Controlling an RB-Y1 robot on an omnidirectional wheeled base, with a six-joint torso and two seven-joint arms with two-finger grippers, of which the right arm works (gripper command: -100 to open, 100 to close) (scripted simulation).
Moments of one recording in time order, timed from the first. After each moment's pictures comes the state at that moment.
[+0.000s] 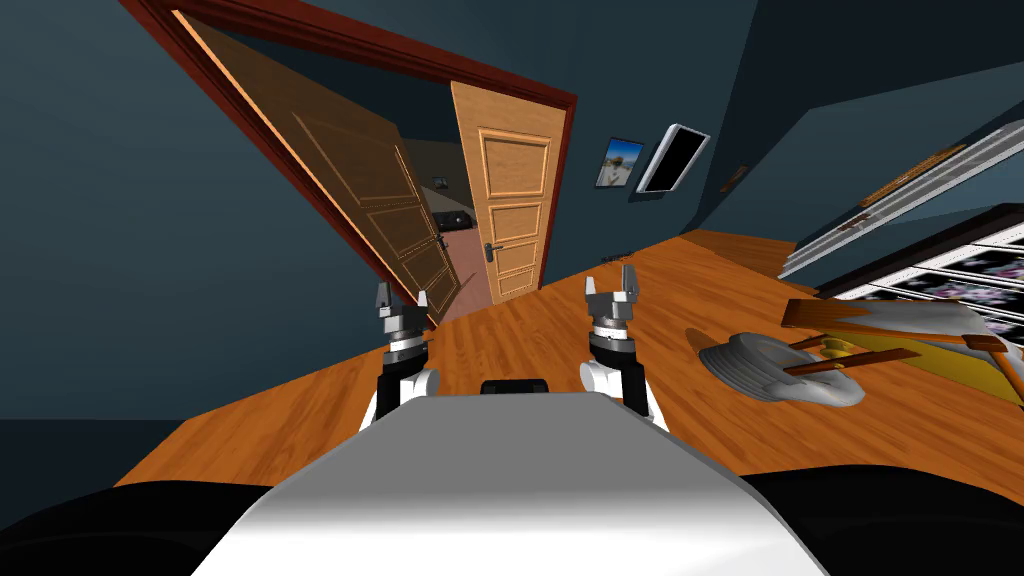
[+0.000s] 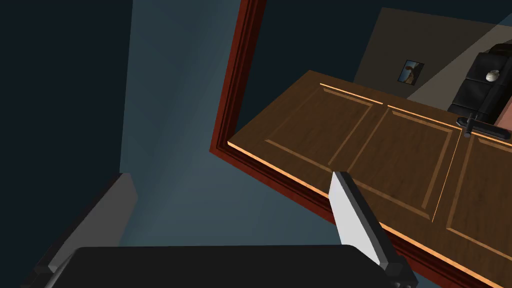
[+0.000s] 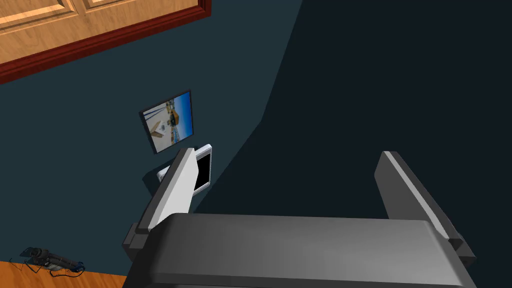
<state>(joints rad) 0.50 -0.04 0.06 -2.32 -0.07 -0.45 -0.12</state>
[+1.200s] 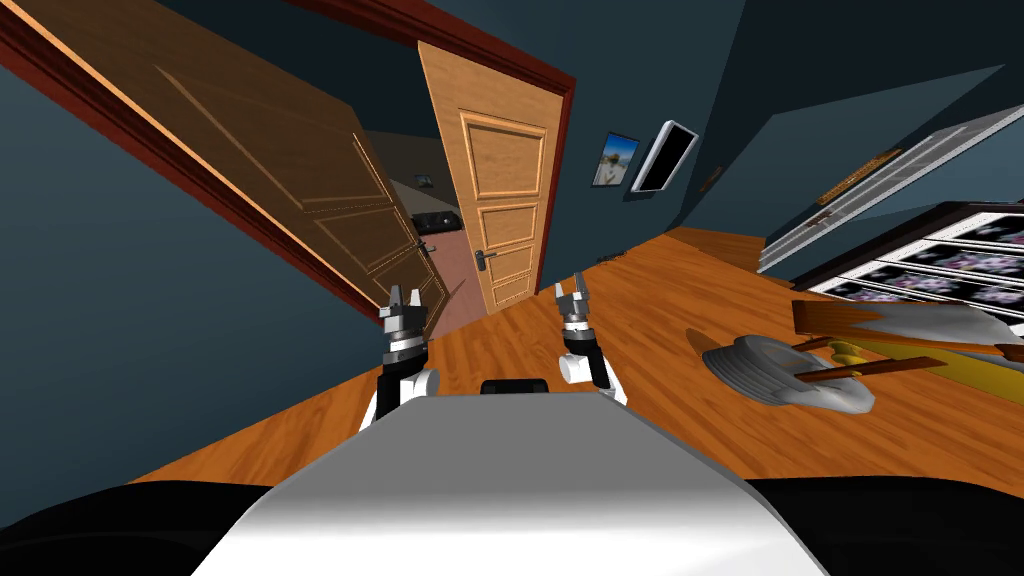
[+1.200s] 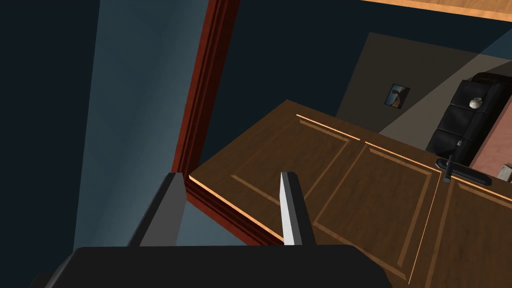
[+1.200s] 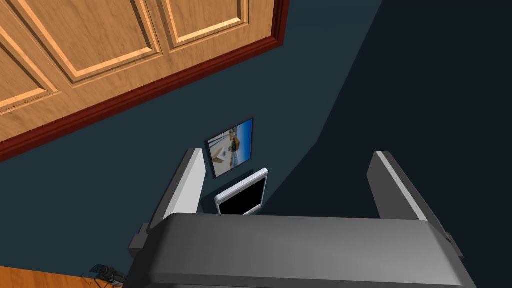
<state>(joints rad) 0.36 -0.07 0.18 -2.09 -0.06 -0.43 -0.14</state>
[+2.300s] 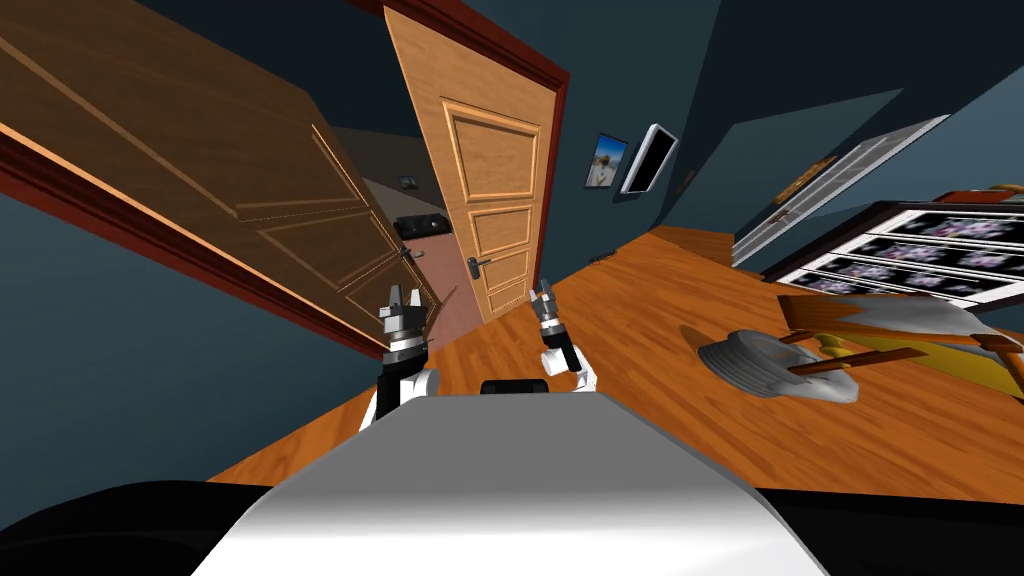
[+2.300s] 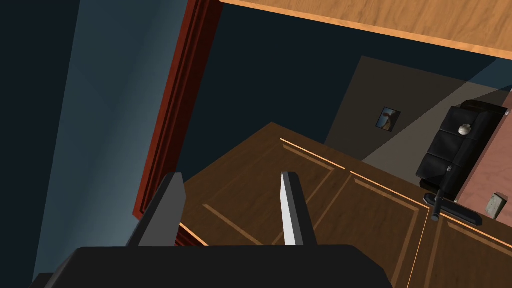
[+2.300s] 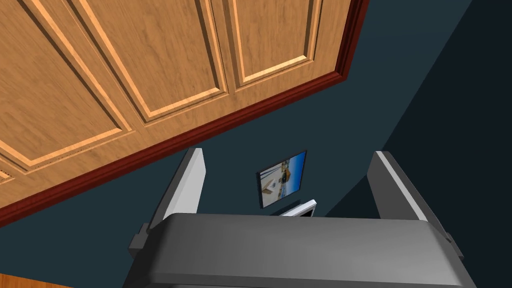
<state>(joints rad) 0.20 -0.08 0.32 -1.84 -0.05 -0.41 -0.16</state>
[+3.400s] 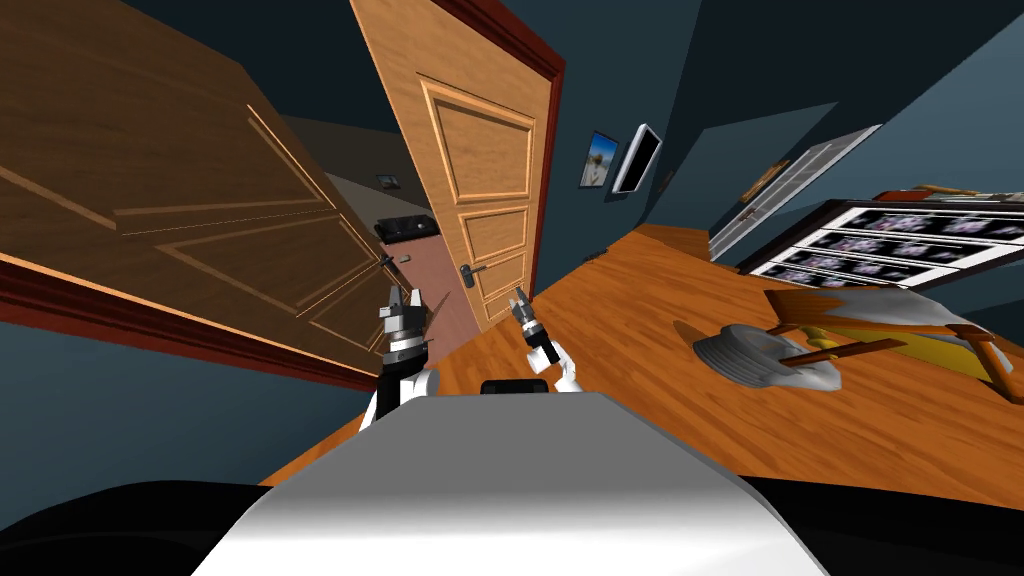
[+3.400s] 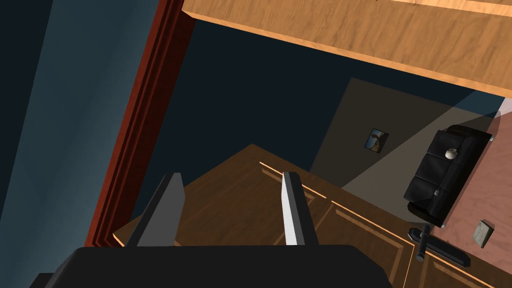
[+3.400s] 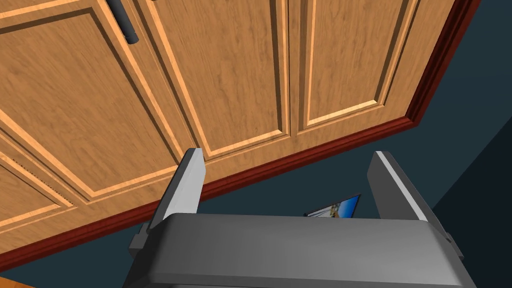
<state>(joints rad) 0.04 -0.08 0.46 -1.59 -0.04 -0.40 -0.18</state>
